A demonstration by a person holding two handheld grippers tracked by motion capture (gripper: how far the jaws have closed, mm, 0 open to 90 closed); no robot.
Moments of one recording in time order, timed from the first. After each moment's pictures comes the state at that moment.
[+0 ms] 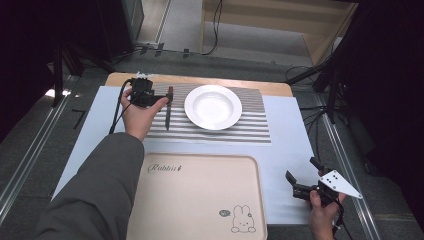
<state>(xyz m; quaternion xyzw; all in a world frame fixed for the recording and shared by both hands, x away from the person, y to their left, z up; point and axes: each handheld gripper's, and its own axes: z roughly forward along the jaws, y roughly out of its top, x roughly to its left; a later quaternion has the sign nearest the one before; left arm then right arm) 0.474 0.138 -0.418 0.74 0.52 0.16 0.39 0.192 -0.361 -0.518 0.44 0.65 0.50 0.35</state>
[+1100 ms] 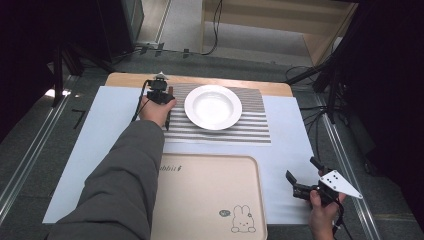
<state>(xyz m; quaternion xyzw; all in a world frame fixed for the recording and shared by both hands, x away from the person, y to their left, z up) 0.541 0.106 -0.482 0.75 0.59 0.14 0.26 0.192 -0.361 -0.518 0.44 0.65 0.50 0.35</state>
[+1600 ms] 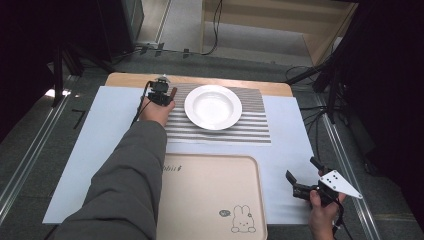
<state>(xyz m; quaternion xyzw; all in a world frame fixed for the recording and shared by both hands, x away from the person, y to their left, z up) 0.539 0.105 -0.485 0.76 0.58 0.16 0.24 0.192 -0.361 -0.518 0.44 0.65 0.50 0.35</state>
